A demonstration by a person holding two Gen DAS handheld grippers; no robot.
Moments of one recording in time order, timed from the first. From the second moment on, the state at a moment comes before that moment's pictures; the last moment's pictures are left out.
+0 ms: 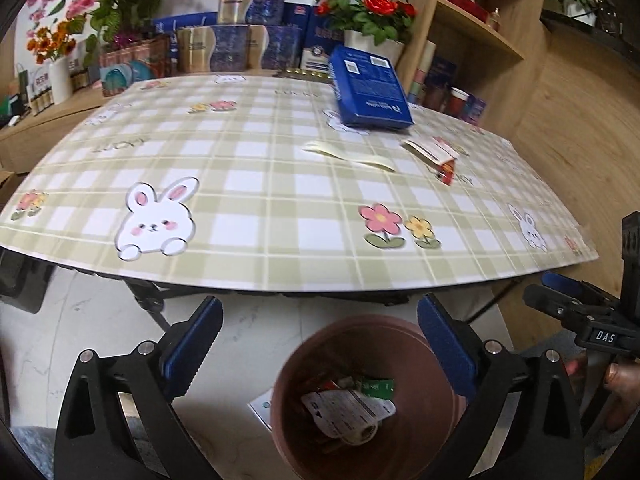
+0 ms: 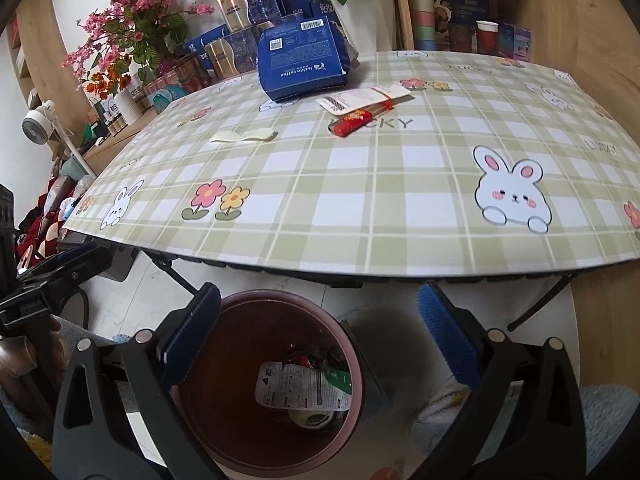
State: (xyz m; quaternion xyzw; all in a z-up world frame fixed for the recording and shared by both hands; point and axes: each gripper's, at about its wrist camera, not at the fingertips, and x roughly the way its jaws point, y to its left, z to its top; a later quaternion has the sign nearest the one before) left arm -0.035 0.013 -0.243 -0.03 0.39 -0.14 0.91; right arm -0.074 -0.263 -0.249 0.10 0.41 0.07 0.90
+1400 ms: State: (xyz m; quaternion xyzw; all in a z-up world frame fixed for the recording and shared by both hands) left arm 0.070 -0.041 -0.212 0.01 0.42 -0.18 0.89; right arm 0.036 -0.296 -0.216 0.09 0.43 0.05 0.90
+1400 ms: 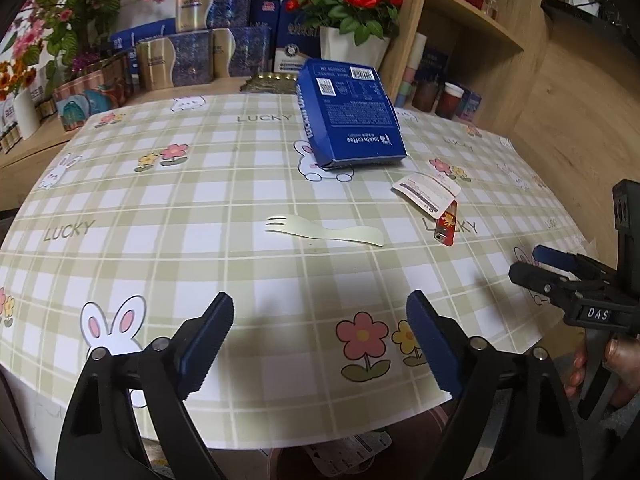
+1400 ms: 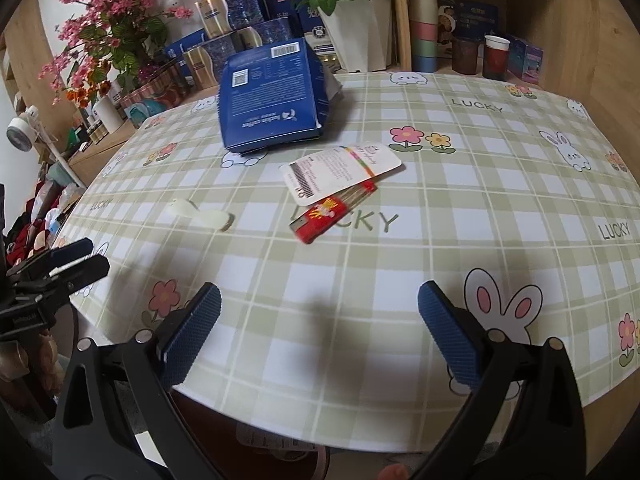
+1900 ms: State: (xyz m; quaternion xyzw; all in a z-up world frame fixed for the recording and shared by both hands) left arm 0.109 -0.074 -0.229 -0.03 0.48 -0.19 0.86; right arm 0.068 -0.311 -0.230 0.10 0.43 0.05 0.90
